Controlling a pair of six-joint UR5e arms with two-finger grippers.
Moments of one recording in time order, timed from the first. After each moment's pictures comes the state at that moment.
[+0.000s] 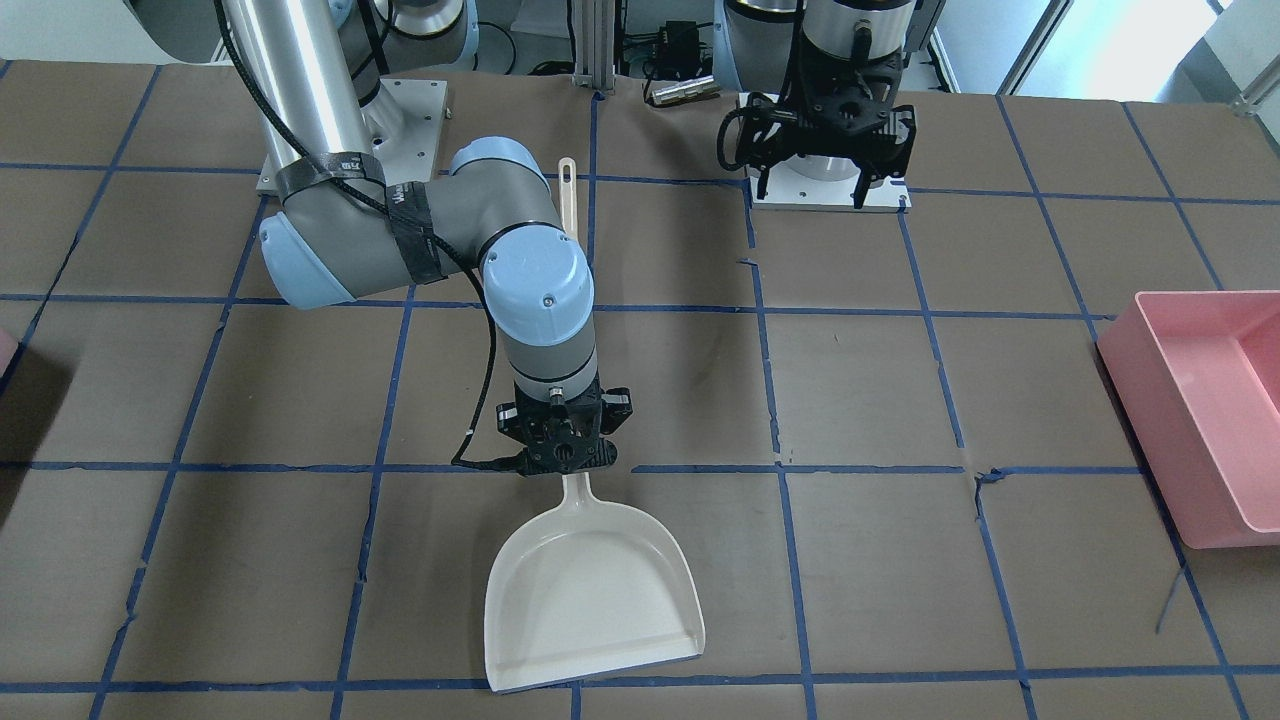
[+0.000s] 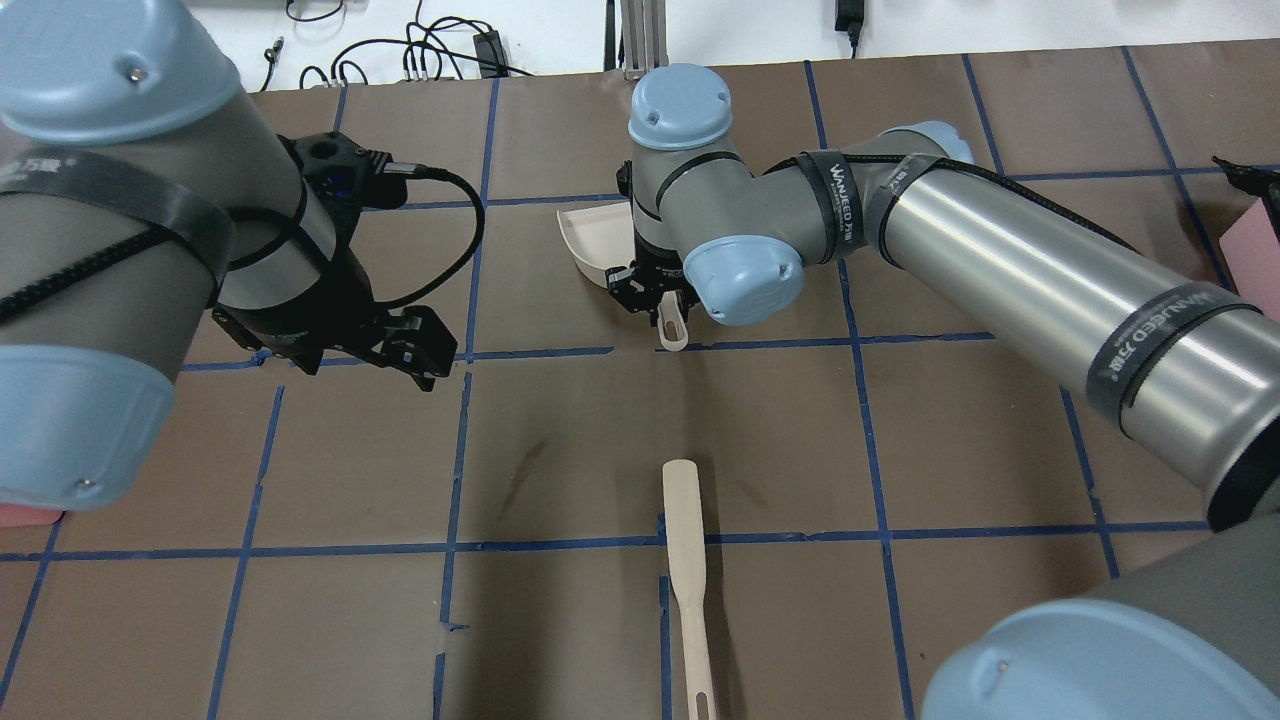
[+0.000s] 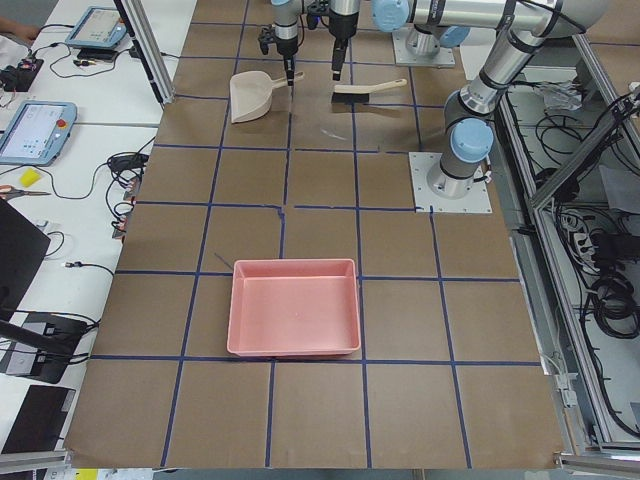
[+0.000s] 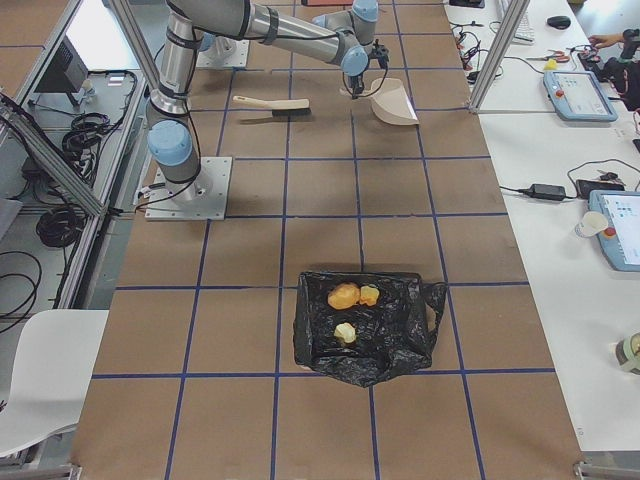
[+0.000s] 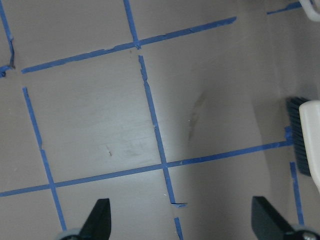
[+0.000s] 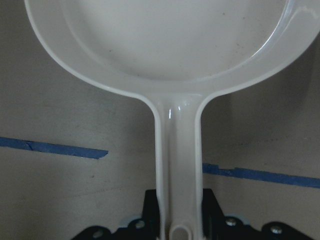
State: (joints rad) left arm -1.66 -1.38 -1.81 -1.51 1.64 0.05; right arm 1.92 -1.09 1.59 -2.07 -1.52 0.23
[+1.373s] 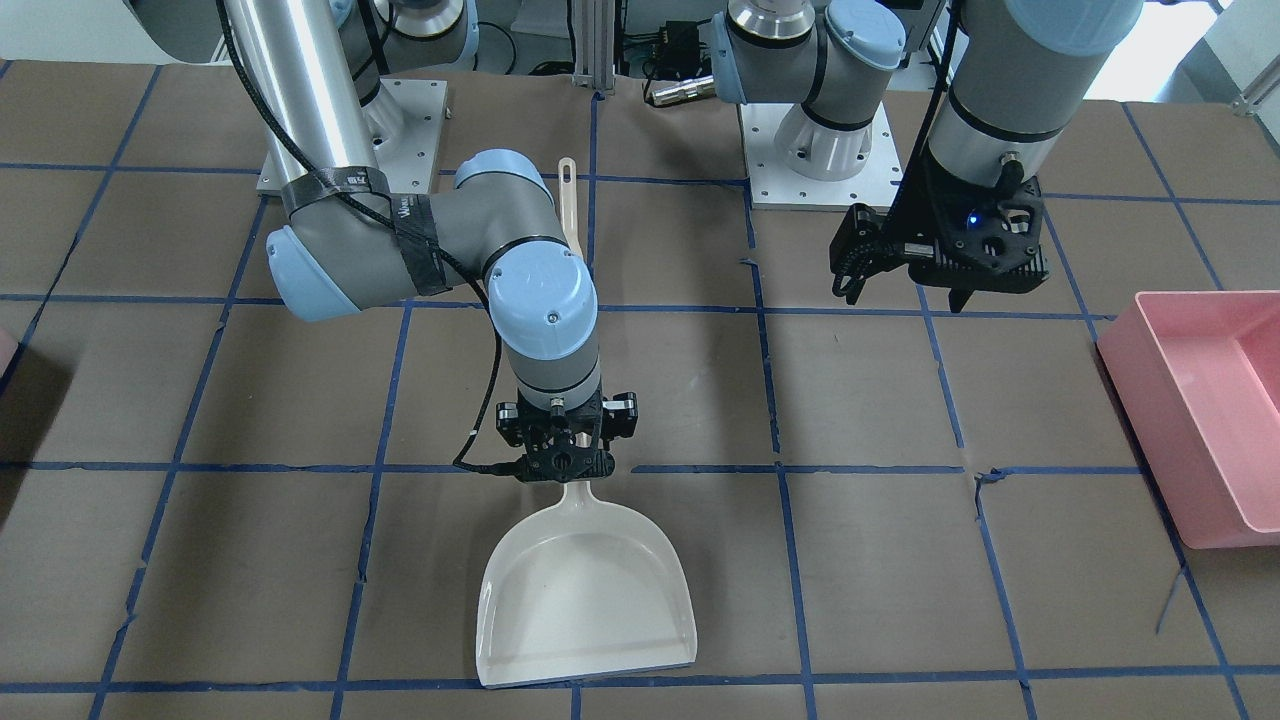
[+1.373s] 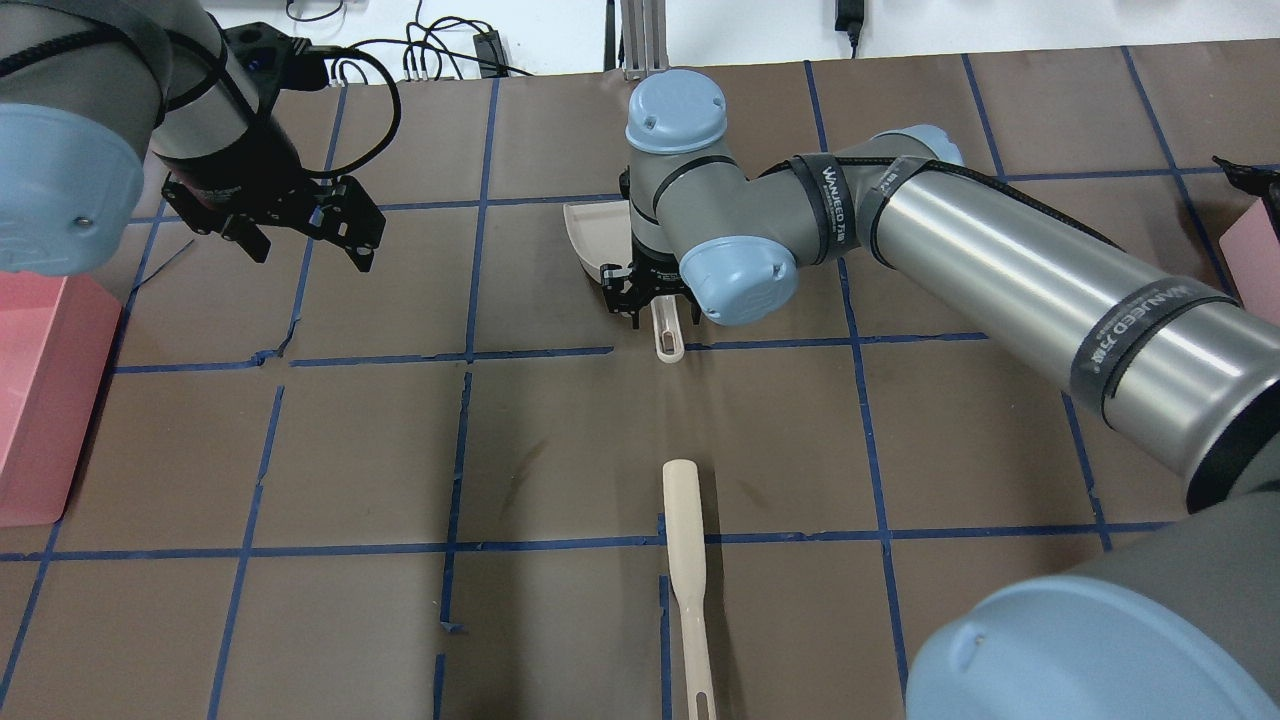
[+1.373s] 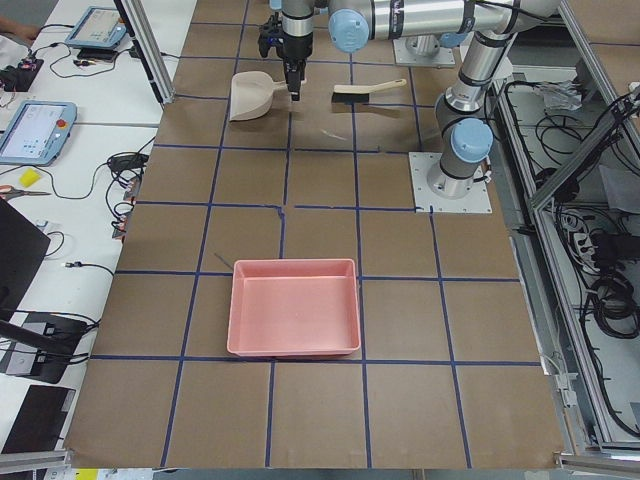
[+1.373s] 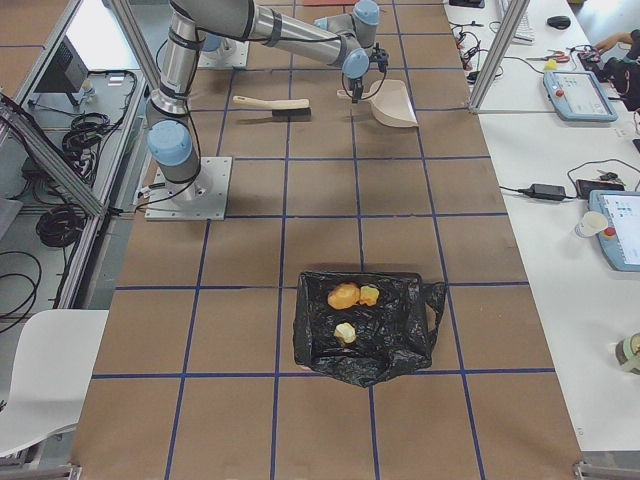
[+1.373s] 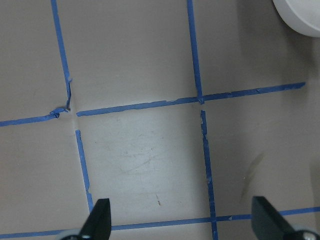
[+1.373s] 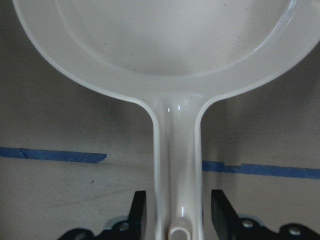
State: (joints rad) left arm -1.52 -1.59 -1.63 -1.45 1.63 0.18; right arm 1.91 -1.07 1.57 -2.07 -1.51 0.28
